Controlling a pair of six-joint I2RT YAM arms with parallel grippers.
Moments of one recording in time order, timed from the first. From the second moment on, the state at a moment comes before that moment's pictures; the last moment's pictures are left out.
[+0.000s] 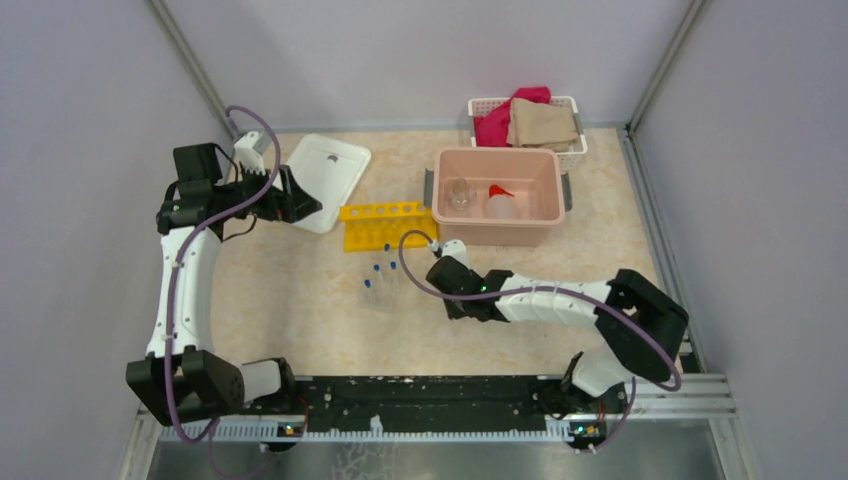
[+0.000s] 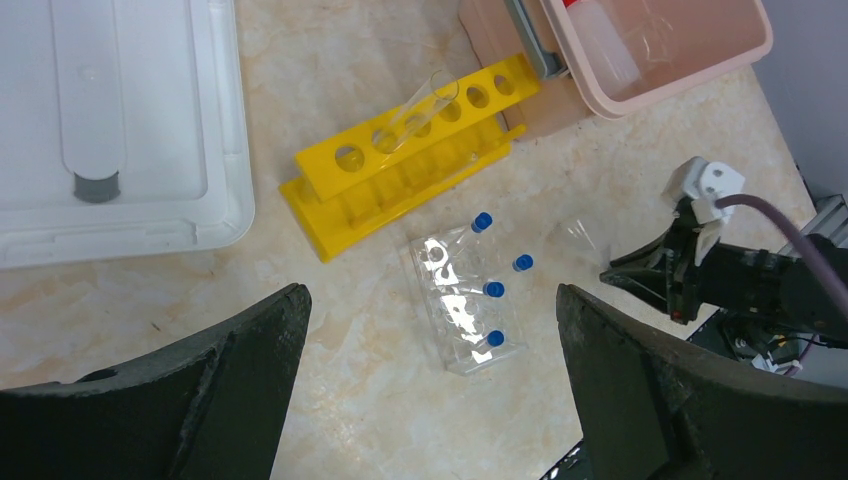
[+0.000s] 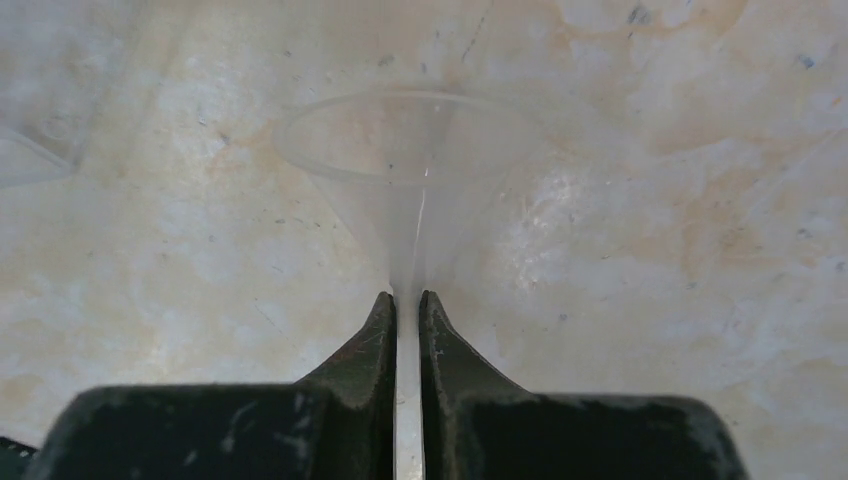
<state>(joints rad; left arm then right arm) 0.16 1.23 1.28 -0.74 0.77 0.10 1.03 1.50 0.78 -0.31 0.32 0.58</state>
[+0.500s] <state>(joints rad) 0.16 1.24 1.27 -0.73 0.76 0.10 0.65 1.10 1.25 -0.53 0.21 0.39</state>
